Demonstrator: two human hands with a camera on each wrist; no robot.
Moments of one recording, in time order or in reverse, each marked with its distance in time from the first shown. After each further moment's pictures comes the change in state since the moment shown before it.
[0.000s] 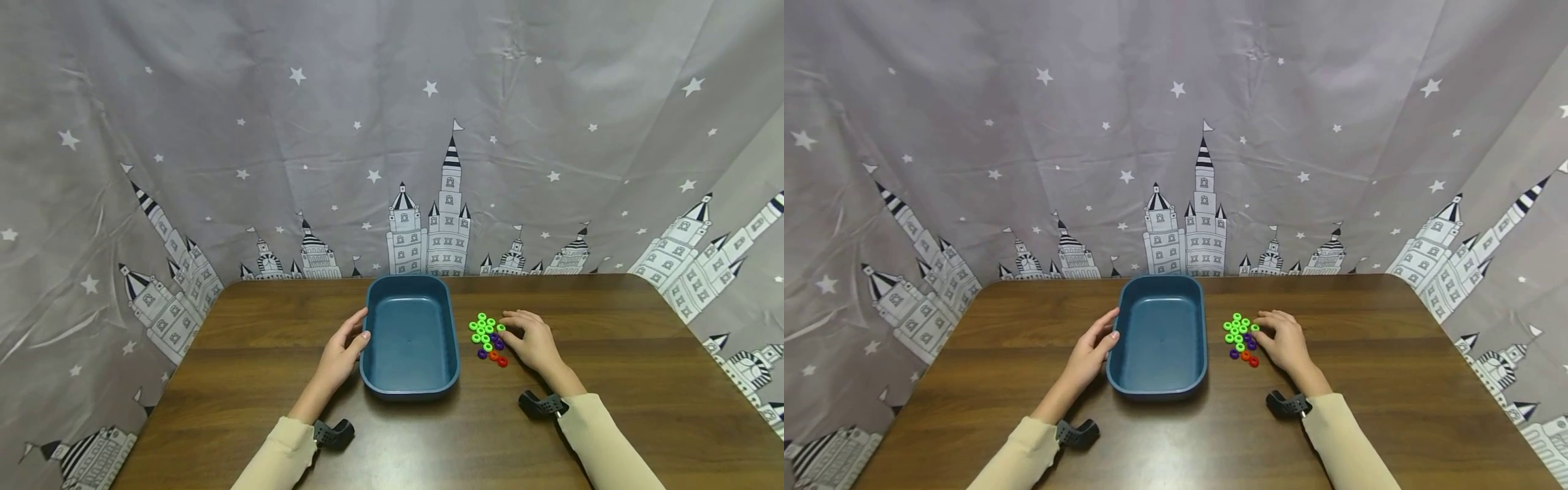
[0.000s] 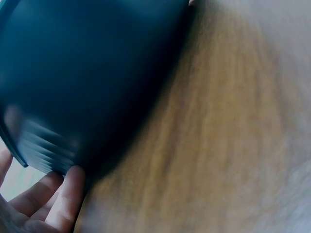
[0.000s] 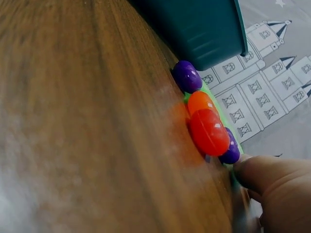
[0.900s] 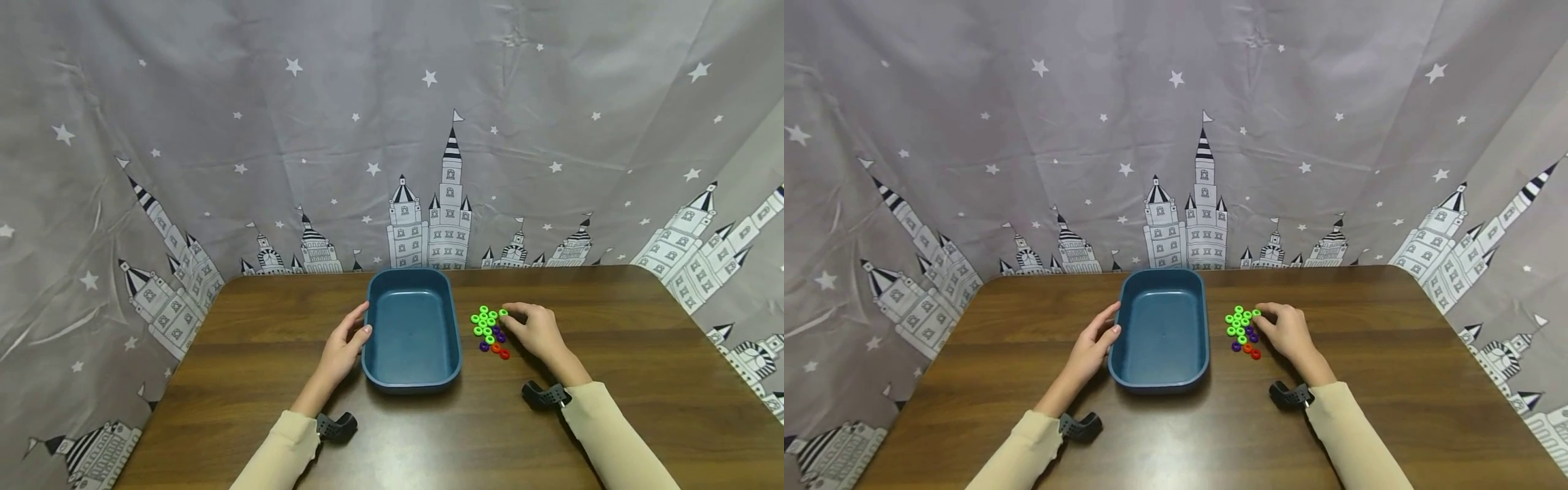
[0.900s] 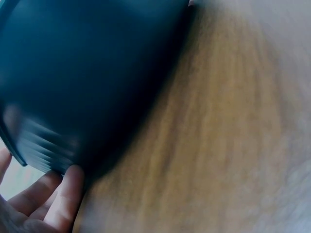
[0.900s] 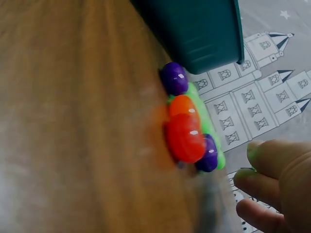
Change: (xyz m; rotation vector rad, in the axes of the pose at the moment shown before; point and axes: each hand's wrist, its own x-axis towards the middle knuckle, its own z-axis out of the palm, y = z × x) left_hand 0.001 -0.003 -0.001 0.004 -0.012 -0.013; right_hand 0.006 -0.015 -0.011 0.006 0.004 0.065
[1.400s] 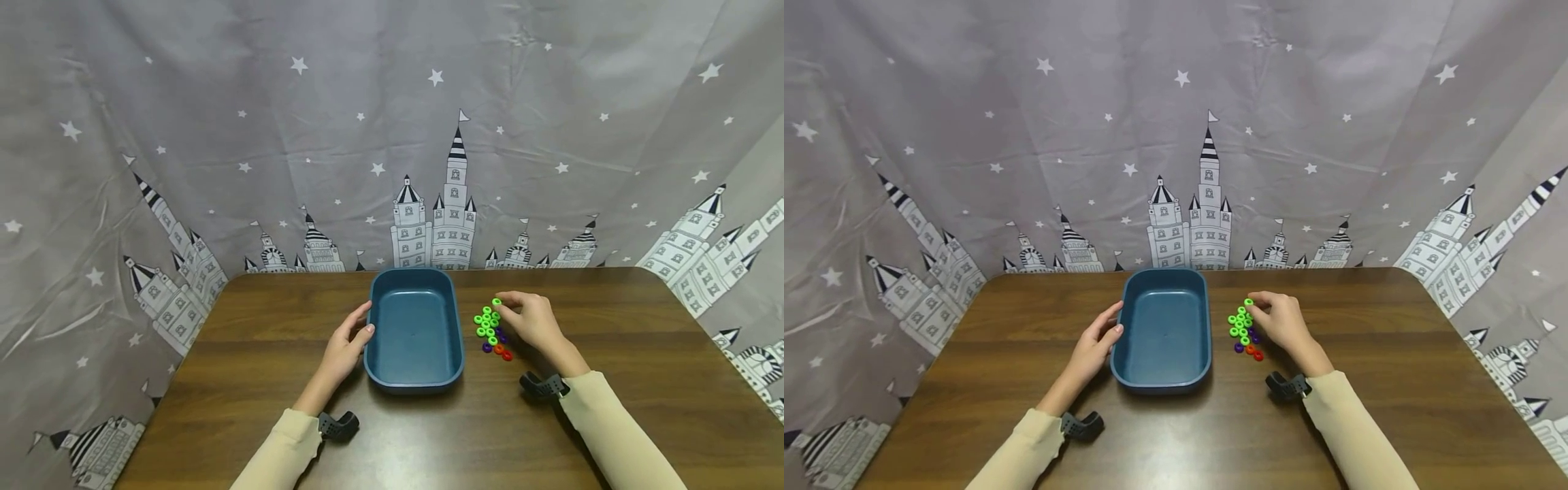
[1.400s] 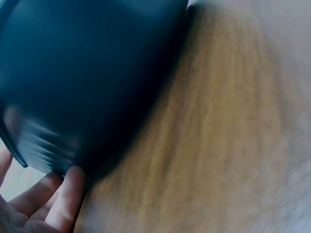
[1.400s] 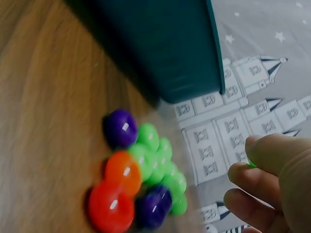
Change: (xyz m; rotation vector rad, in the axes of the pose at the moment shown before) left_hand -0.001 0.001 -0.001 -0.001 -0.001 -0.002; right_hand 0.018 -0.026 -0.006 0.051 0.036 -0.129
